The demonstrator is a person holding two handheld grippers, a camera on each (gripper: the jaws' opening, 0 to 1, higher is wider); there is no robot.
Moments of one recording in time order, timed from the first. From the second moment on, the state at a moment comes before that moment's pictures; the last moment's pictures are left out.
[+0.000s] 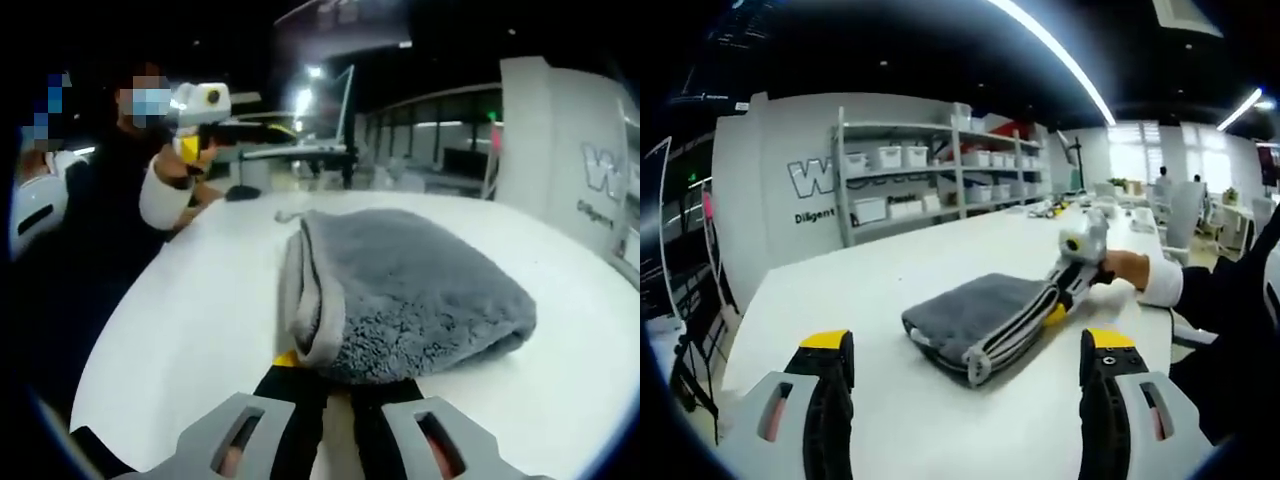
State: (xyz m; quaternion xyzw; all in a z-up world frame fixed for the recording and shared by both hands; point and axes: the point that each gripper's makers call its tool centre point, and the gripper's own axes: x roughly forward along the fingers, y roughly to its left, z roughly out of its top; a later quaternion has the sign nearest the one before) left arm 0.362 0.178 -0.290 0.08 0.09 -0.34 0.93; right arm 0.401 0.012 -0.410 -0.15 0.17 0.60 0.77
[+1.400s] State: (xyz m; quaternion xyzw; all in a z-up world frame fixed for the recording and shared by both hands) left arm 0.364 0.155 -0.322 0.08 0.15 -0.36 0.92; right arm 0.371 0.013 -0.410 -0.15 0.19 0.64 0.73
